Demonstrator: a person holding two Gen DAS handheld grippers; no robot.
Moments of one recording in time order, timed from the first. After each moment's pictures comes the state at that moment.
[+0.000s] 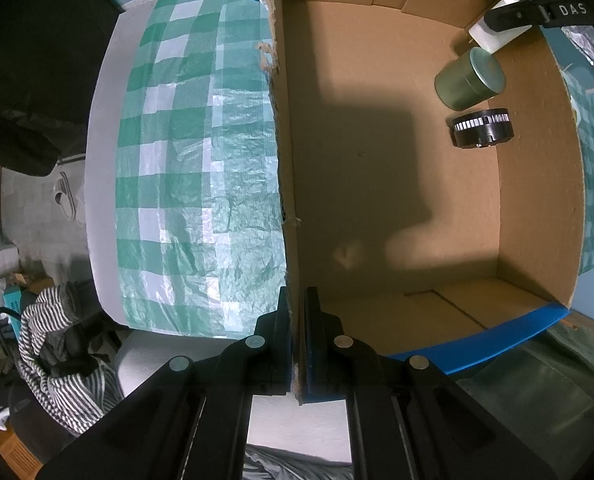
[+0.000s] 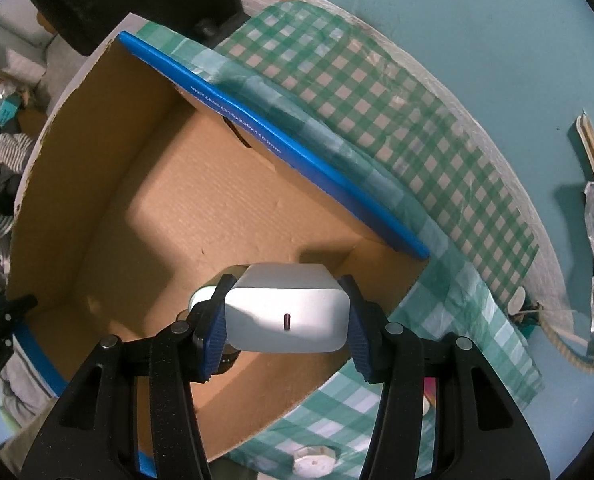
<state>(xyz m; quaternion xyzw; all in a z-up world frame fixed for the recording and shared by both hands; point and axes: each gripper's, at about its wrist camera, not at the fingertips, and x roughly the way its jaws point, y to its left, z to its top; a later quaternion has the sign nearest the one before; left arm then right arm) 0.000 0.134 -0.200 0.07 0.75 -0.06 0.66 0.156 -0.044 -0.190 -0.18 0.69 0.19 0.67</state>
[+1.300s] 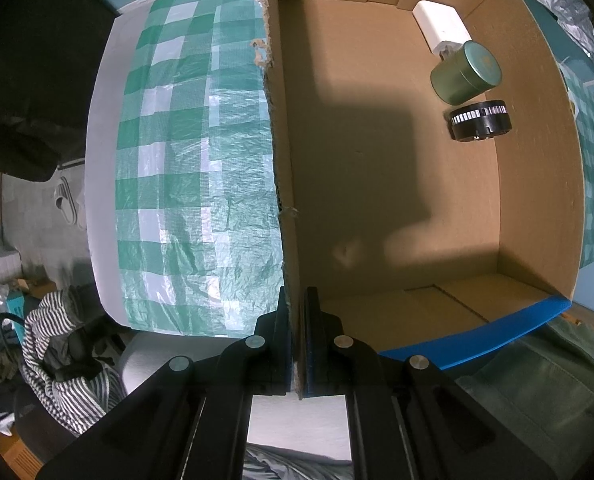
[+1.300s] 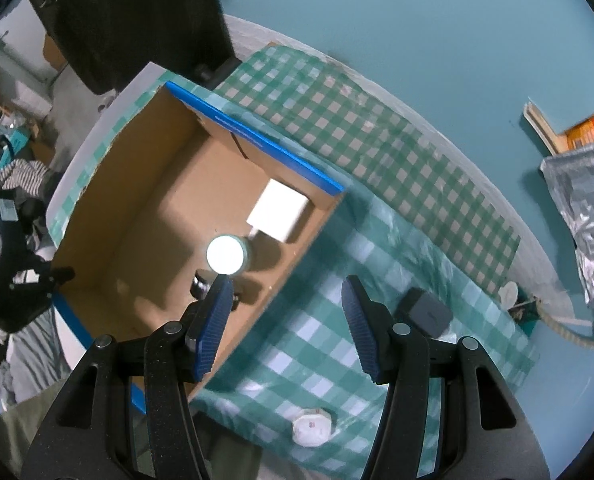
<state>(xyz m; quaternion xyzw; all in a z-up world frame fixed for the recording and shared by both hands) -0.002 0.134 -0.202 0.08 0.75 -0.07 0.66 0.106 -0.096 -0.098 -0.14 0.65 0.18 0.73</state>
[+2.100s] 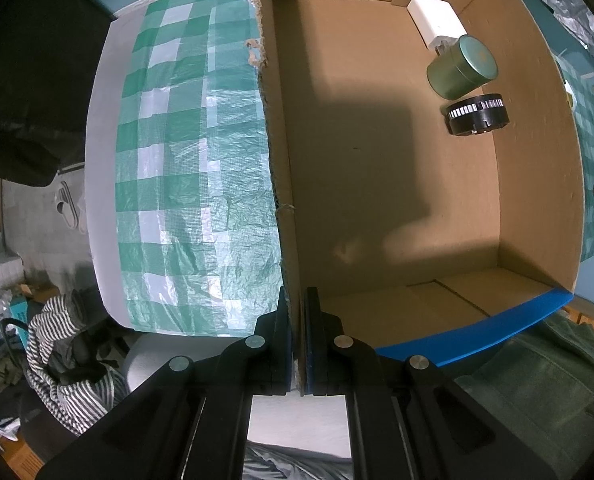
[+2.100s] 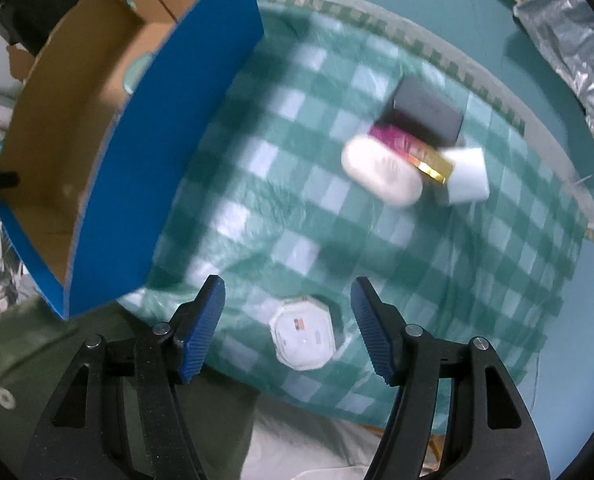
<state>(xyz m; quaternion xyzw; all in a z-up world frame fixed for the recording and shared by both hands) -0.004 0.132 -0.201 0.09 0.75 -0.07 0.66 -0.010 -0.200 -0.187 -0.07 0.71 0.13 0.69</state>
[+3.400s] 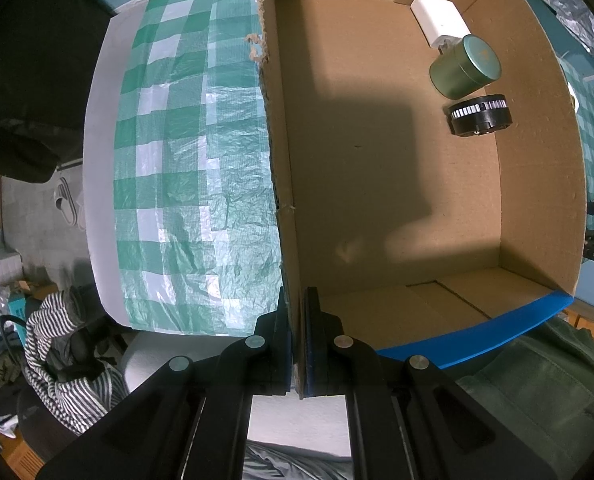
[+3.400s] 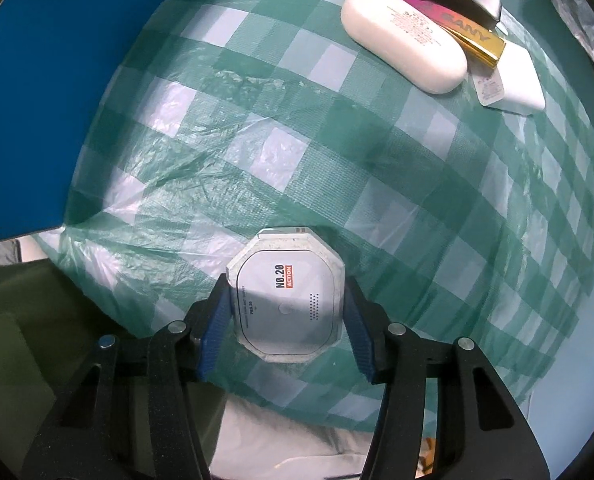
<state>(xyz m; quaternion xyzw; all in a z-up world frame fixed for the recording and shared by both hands) -0.004 0.134 -0.205 0.09 0.75 -0.07 0.65 -0.047 -0.205 -0.269 -0.09 0.75 0.12 0.65</state>
